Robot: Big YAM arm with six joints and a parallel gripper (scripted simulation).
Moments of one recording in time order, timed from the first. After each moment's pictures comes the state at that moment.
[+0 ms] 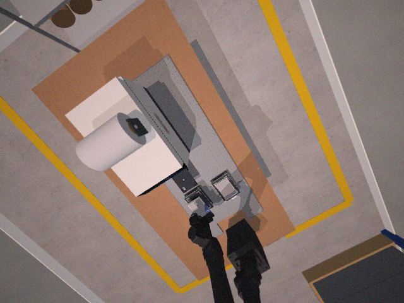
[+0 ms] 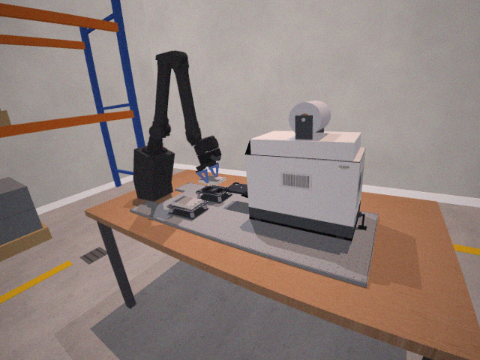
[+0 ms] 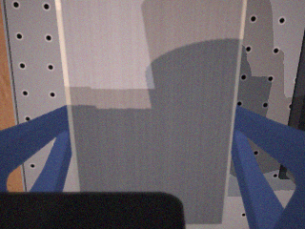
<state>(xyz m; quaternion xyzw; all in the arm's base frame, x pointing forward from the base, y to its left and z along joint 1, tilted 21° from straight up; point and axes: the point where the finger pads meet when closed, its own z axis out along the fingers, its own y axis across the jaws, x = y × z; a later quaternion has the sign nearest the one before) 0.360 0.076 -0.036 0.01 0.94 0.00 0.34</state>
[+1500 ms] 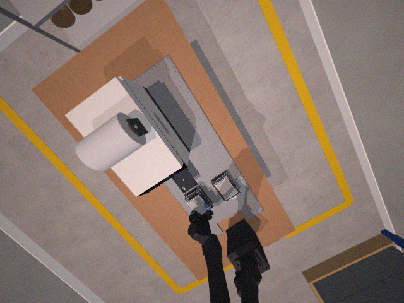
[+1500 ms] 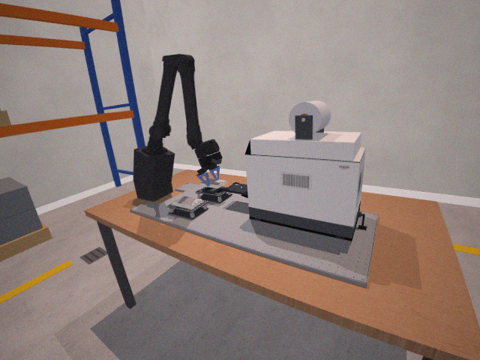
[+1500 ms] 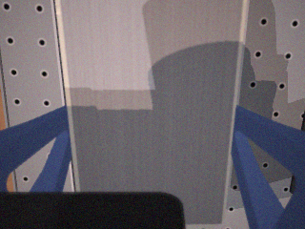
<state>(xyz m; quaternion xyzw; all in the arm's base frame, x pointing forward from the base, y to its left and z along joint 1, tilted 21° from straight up) 0.369 0.077 -0.052 0.01 0.94 0.00 0.34</state>
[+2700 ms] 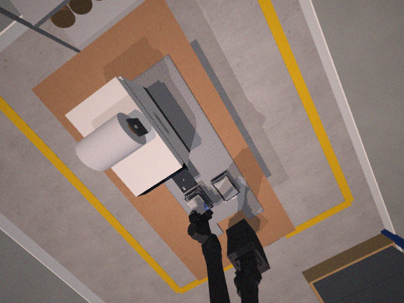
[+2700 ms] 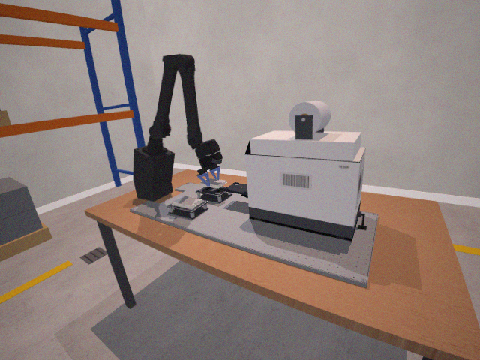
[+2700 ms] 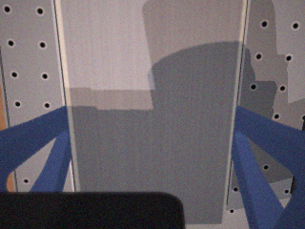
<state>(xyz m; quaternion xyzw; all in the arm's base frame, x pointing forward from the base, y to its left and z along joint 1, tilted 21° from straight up) 0.371 0.077 -0.052 0.01 0.94 0.00 0.34</state>
